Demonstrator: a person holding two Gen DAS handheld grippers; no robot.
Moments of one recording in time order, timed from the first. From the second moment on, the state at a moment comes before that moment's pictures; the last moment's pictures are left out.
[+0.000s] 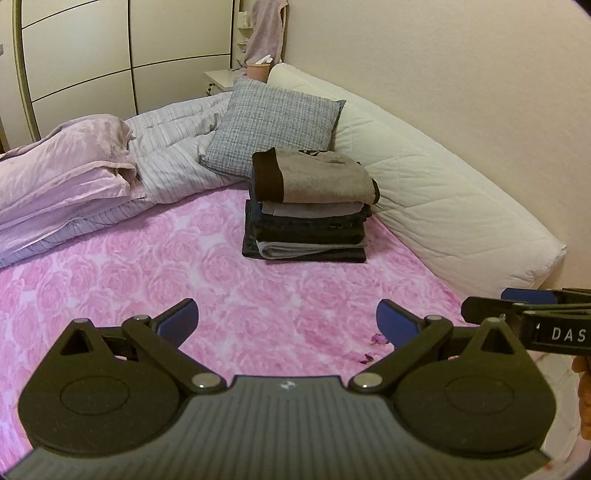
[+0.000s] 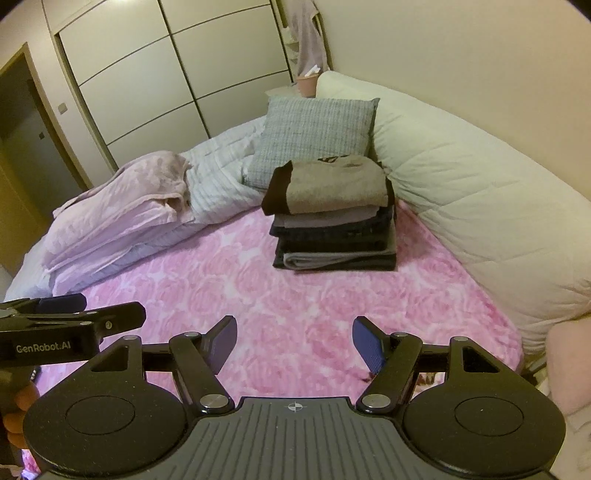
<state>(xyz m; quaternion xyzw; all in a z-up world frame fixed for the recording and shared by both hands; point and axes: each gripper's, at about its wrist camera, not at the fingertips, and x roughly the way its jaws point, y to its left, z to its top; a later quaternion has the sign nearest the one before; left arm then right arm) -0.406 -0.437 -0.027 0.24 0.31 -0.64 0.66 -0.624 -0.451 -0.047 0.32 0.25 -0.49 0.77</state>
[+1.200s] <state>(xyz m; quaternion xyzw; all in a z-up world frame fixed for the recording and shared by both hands) -0.431 -0.434 -0.038 0.25 0.32 -0.62 0.67 -0.642 -0.454 -0.060 0.32 0.27 -0.47 0.77</state>
